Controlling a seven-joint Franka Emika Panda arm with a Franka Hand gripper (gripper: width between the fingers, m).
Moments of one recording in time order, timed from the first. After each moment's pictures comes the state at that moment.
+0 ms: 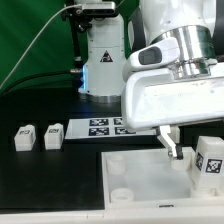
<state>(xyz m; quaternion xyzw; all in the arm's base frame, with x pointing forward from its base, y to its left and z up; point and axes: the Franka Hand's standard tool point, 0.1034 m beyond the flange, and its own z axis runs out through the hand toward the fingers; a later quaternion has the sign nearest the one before) 0.605 0.115 0.080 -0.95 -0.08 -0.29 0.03</state>
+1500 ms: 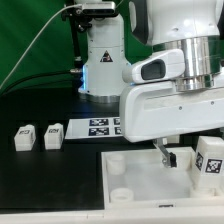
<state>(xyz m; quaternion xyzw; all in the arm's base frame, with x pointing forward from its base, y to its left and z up) 0.612 0.112 0.081 -0.98 -0.09 -0.18 0.03</state>
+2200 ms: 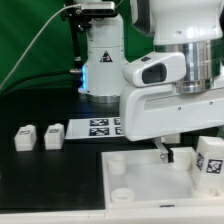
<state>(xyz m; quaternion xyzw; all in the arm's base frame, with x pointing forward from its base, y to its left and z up) 0.584 0.111 0.059 -0.99 -0.08 -0.08 0.03</state>
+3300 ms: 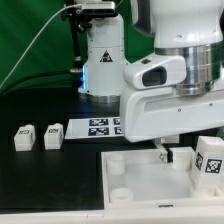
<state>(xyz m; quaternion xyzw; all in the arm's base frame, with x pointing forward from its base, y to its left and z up) 0.575 0.112 0.068 -1.00 -0.08 -0.02 0.03</state>
